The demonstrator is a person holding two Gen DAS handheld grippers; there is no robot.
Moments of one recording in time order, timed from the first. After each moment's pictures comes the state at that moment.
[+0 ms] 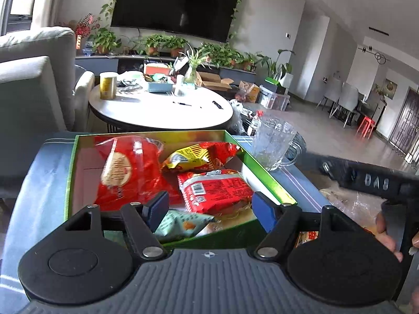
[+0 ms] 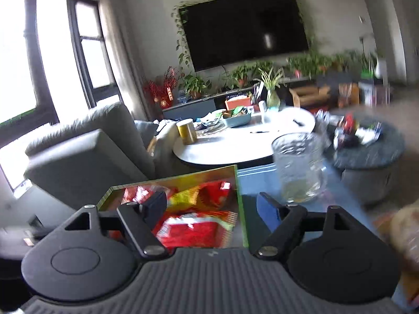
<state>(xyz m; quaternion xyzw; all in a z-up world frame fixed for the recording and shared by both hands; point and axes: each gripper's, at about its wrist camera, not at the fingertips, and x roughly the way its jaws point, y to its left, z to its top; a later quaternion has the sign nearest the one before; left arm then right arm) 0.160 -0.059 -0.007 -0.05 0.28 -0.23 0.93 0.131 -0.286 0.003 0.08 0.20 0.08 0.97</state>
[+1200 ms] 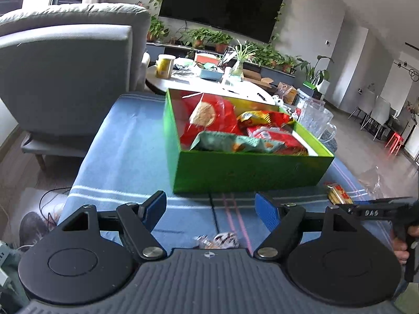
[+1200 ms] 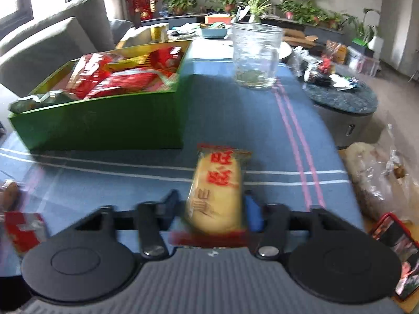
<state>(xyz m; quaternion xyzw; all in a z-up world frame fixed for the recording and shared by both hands) 0.079 0.033 -0.042 -0.08 0.31 -0.15 0.94 0.108 -0.298 -0.080 0.01 0.38 0.06 0.92</state>
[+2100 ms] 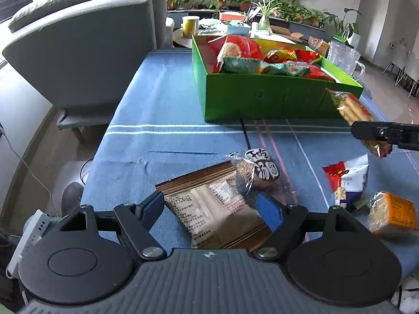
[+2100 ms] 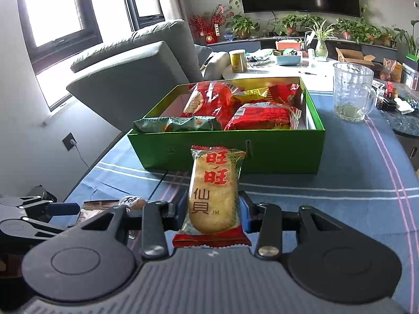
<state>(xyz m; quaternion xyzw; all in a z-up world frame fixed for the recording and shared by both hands) 0.042 0.024 -0.071 0.00 0.39 -0.07 0.92 0.061 -0.217 -0.043 0.04 0.32 0.18 0.93</state>
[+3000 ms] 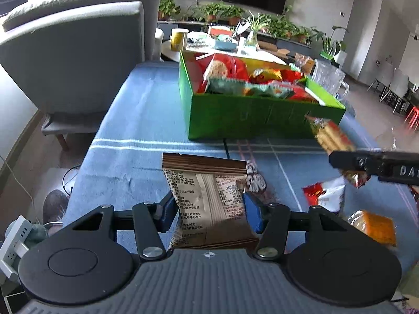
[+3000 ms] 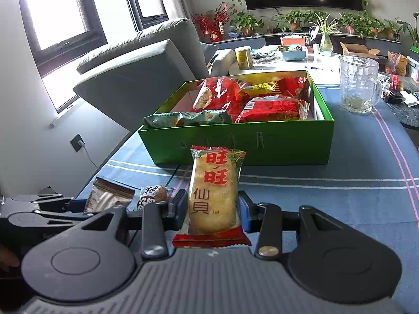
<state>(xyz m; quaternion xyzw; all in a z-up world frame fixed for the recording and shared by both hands) 0.043 0.025 -0.056 -0.04 0.36 -0.11 0.93 0.054 -0.210 -0.044 0.06 0.32 0.19 0.93</state>
